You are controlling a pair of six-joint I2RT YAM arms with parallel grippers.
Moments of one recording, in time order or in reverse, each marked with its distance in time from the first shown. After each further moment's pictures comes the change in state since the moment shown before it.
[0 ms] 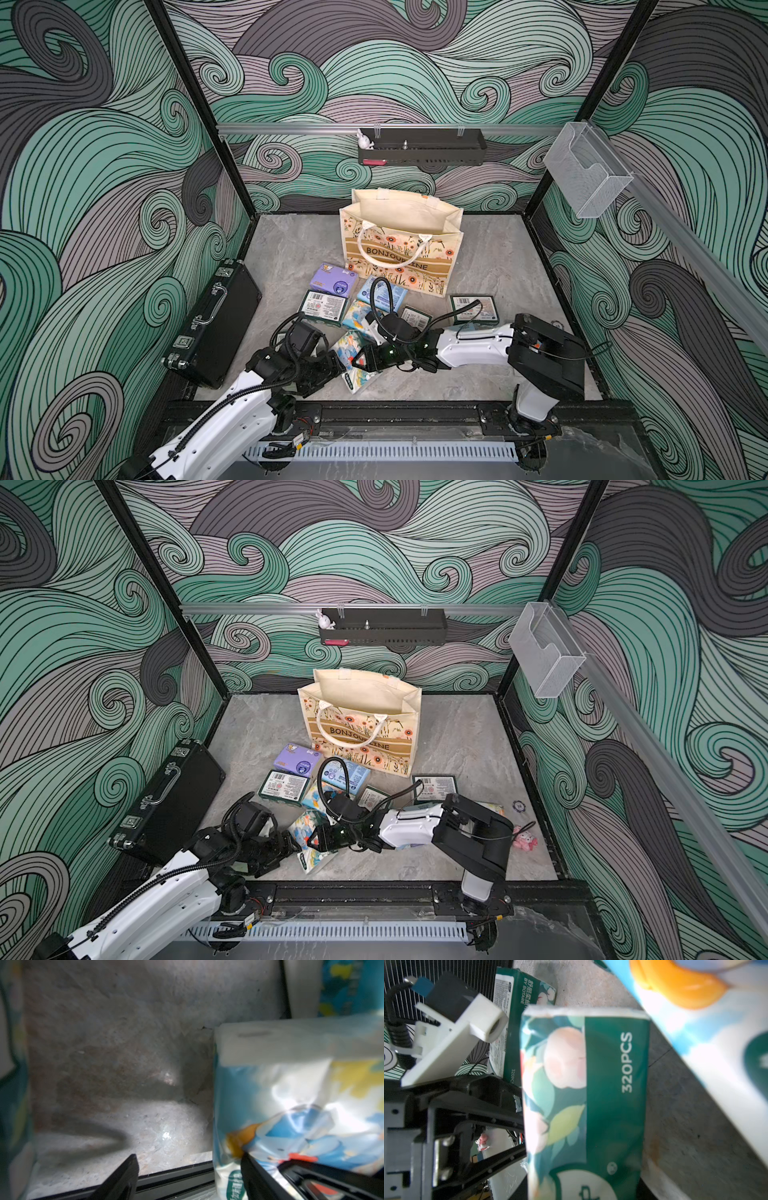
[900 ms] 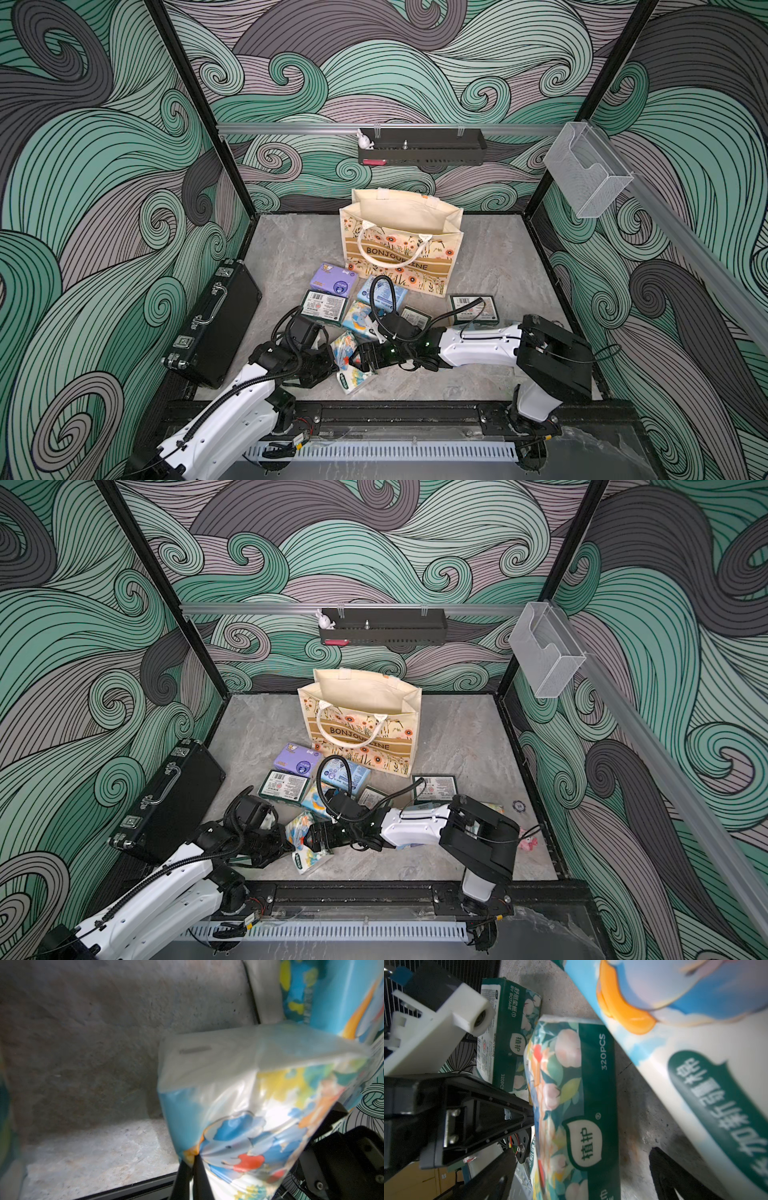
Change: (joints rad) left arm 0.051 0.103 0.014 0.062 0.029 0.018; right arm -0.002 -0.010 0.015 -0.055 0.062 0.010
